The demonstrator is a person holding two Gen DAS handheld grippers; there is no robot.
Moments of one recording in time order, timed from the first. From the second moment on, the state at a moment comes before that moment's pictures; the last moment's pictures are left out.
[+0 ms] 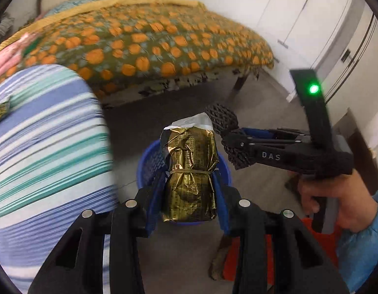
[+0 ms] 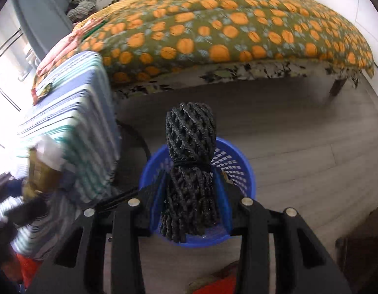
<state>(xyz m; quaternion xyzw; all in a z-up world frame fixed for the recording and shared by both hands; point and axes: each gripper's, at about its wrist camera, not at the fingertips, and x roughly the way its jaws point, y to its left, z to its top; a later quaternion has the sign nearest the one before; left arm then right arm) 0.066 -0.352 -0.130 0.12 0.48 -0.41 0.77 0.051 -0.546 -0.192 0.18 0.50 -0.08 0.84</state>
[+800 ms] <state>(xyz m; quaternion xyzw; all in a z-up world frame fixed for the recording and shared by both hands) 0.064 -0.345 -0.140 0.10 0.45 -0.40 0.79 0.051 -0.575 -0.209 0.22 0.47 -0.14 0.84</state>
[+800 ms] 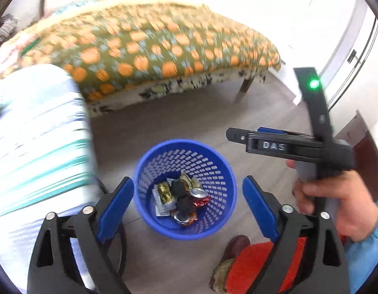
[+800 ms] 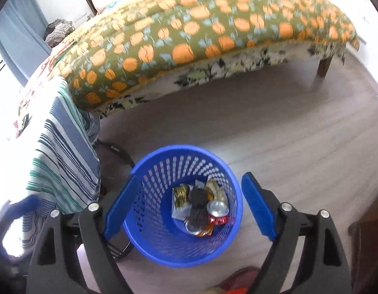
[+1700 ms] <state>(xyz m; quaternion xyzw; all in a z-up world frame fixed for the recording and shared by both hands) 0.243 -0.014 -0.102 0.01 0.44 -0.10 0.89 0.194 -0.217 -0.158 -0.03 0.45 0.08 0.89</state>
